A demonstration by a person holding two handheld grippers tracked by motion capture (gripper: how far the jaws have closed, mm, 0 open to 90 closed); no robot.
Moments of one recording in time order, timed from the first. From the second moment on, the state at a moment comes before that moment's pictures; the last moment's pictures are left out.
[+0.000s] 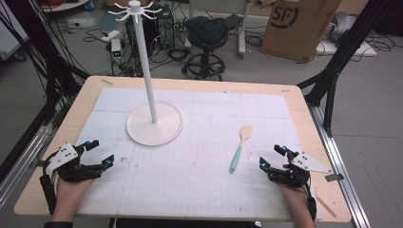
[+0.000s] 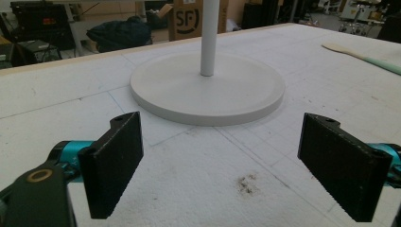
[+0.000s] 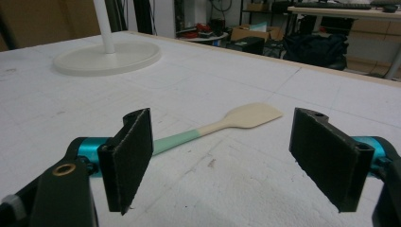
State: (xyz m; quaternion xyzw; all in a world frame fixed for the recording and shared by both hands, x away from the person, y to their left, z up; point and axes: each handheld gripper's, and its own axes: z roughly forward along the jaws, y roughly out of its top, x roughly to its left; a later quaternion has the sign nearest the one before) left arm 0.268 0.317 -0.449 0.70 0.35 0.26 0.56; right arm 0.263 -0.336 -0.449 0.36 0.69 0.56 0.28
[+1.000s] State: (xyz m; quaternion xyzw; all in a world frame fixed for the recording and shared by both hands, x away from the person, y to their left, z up) left arm 0.264 0.320 -0.450 0.69 0.34 0.27 0.58; right arm 0.282 -0.299 -0.443 0.26 0.84 0.46 0.14
